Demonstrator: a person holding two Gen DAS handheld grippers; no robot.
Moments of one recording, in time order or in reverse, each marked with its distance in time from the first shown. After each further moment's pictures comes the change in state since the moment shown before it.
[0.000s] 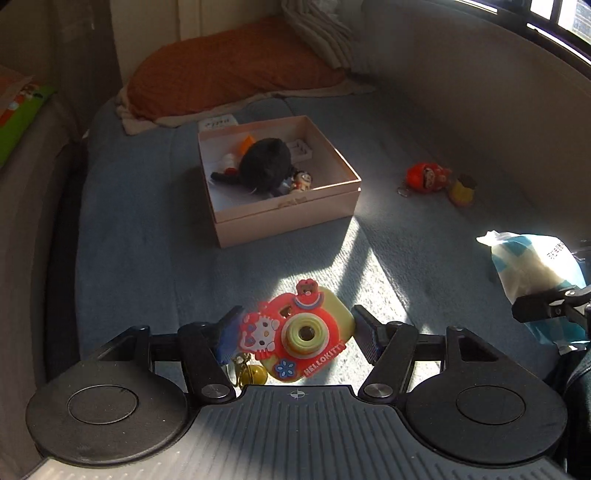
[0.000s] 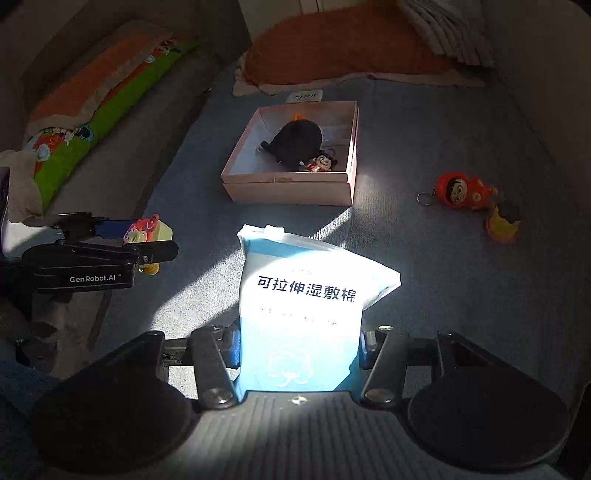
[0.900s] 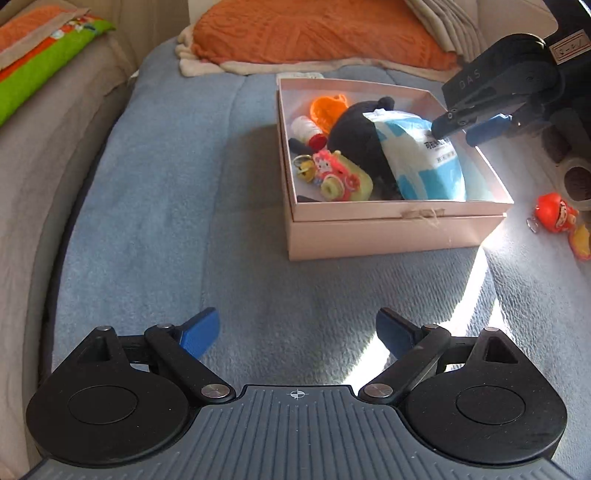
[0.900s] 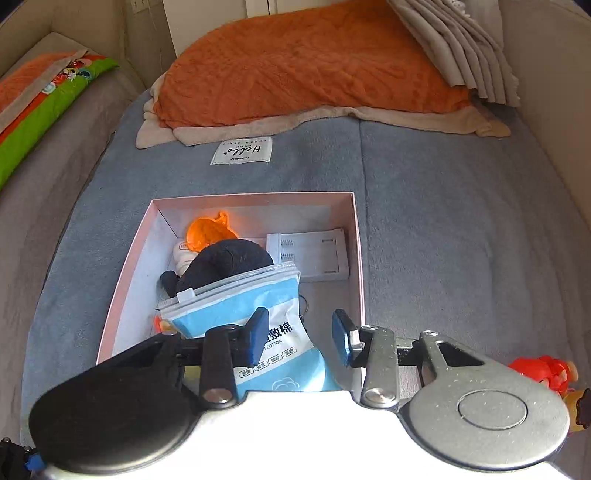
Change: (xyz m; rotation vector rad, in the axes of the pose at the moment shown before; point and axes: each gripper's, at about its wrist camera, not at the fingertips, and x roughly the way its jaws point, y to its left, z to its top) left arm 0.142 0.068 0.004 -0.223 0.097 0.150; right arm 0.252 -0.015 0.188 0.036 -0.048 -0.203
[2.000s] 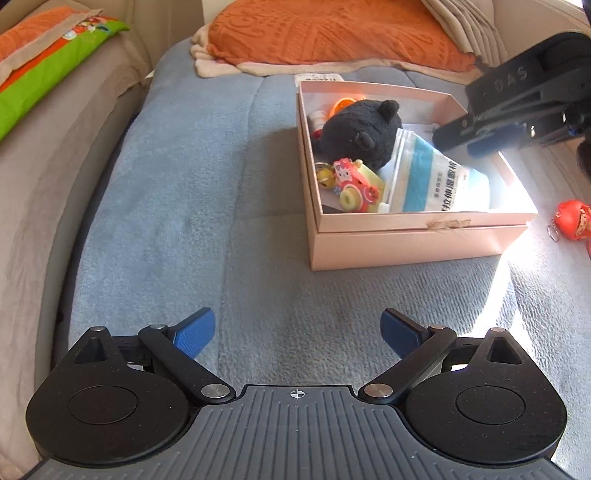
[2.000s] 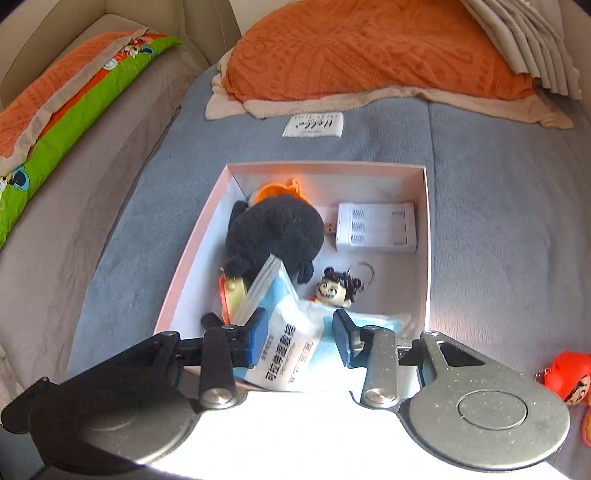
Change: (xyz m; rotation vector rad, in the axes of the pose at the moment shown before) left arm -0.002 -0.004 0.003 0.003 0.002 0.050; right arm -0.006 0.010 -0.016 -0.077 0.104 0.188
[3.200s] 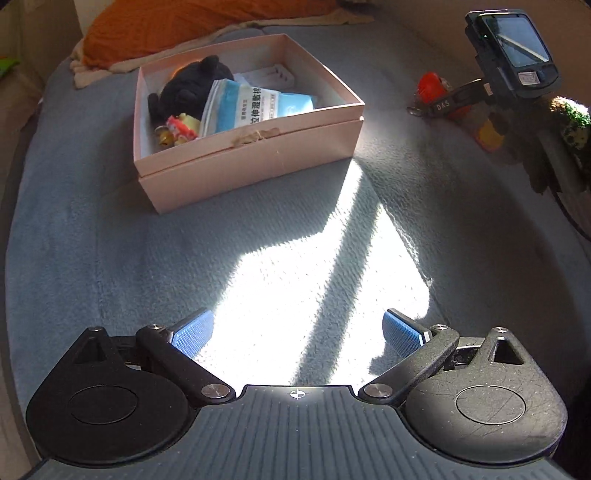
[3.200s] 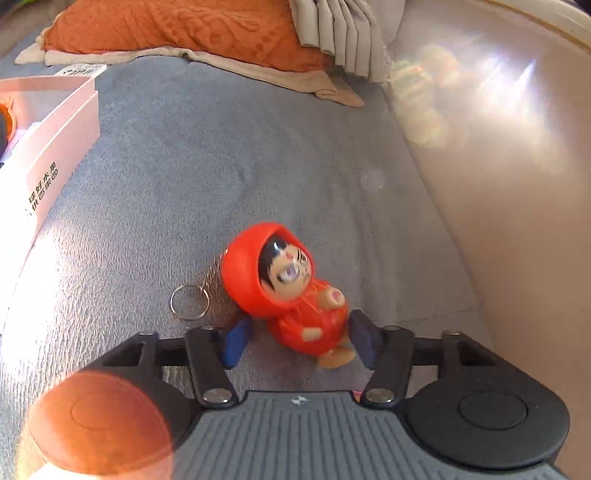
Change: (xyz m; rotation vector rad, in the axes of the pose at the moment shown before) left arm -0.029 -0.074 -0.050 0.257 0.096 -0.191; right arm -0.001 -0.169 -0.071 -0.105 -0.081 -0.656
